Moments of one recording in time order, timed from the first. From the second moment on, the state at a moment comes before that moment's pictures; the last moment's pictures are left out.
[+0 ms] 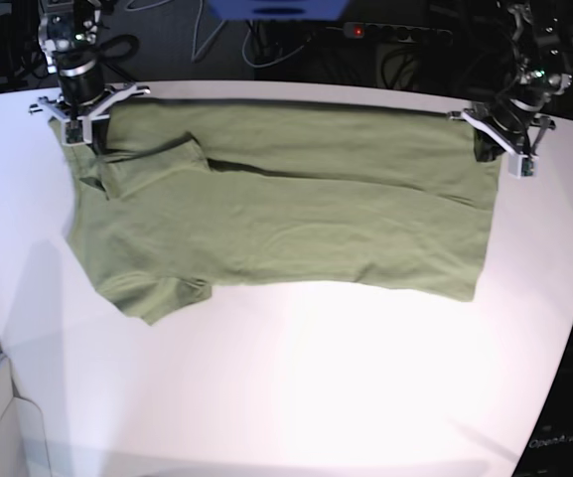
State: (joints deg) left arm 26.7 -13.7 -20.1 88.5 -16.9 -18.5 28.8; right arm -34.4 12.5 9.0 88.6 2.9 6.4 -1.0
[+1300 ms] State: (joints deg) left arm 23.8 -12.8 -24.3 87.8 -14.4 -17.9 30.7; right arm -34.7 11.9 11.6 95.7 2.3 6.8 -6.8
